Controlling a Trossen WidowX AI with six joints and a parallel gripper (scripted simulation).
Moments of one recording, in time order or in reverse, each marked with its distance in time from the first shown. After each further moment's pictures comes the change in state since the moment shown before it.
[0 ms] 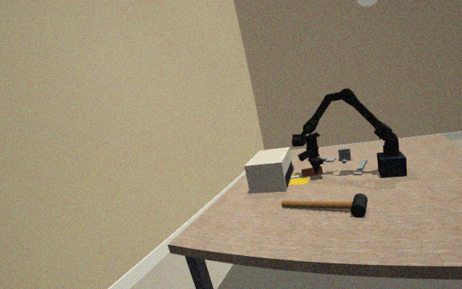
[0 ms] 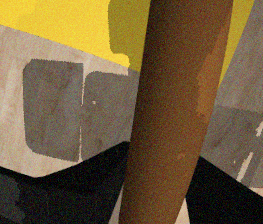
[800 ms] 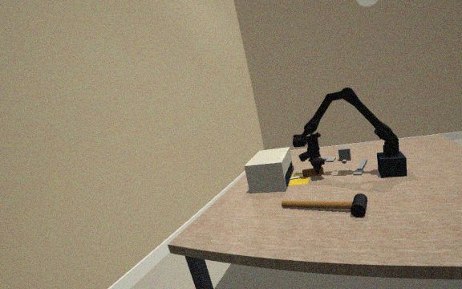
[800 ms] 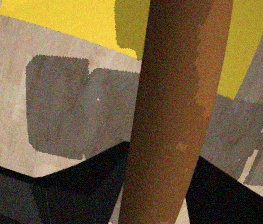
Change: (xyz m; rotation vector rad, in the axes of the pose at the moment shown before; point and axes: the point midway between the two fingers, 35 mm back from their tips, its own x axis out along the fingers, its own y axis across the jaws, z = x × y) arm 0.000 0.012 -0.003 -0.003 0.000 0.003
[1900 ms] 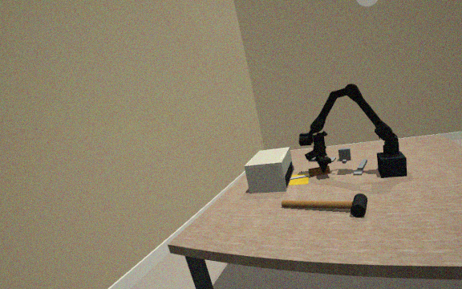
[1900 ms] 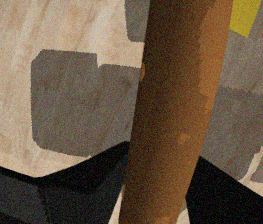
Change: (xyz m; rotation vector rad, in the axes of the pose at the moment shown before) arm 0.001 0.000 -0.035 -0.002 0.001 0.005
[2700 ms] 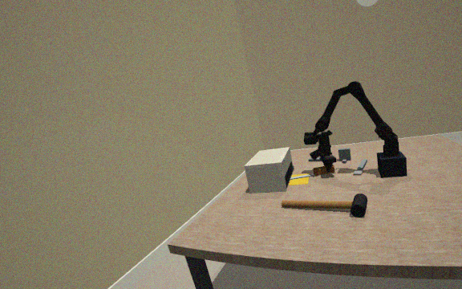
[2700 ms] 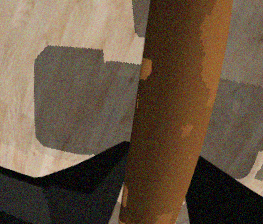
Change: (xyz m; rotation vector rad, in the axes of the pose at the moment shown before) arm 0.000 -0.001 -0.027 -0.001 0.002 0.000
